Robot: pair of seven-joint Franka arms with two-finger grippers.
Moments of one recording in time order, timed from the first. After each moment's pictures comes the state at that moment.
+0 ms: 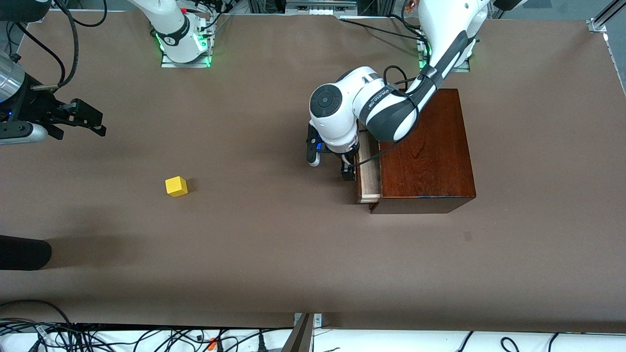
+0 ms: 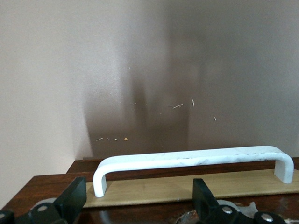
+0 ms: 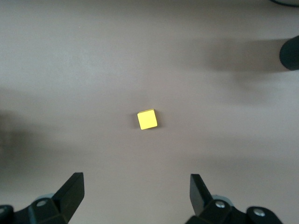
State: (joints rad) left arm -0.41 0.64 -0.39 -1.45 0.41 1.85 0.70; right arm 0.20 0.06 -0.14 -1.56 0.05 1.66 0.01
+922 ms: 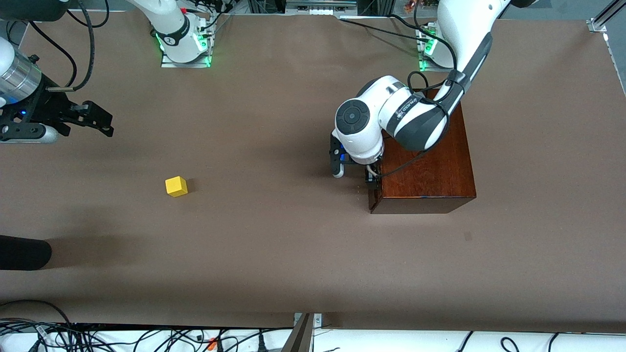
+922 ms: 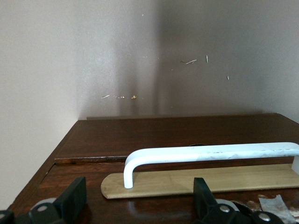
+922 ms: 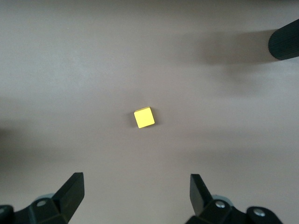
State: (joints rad) left arm -0.31 0.61 -0.39 -1.48 0.41 1.80 0.75; right arm 0.26 0.06 -0.16 -1.56 0.00 1.65 0.10
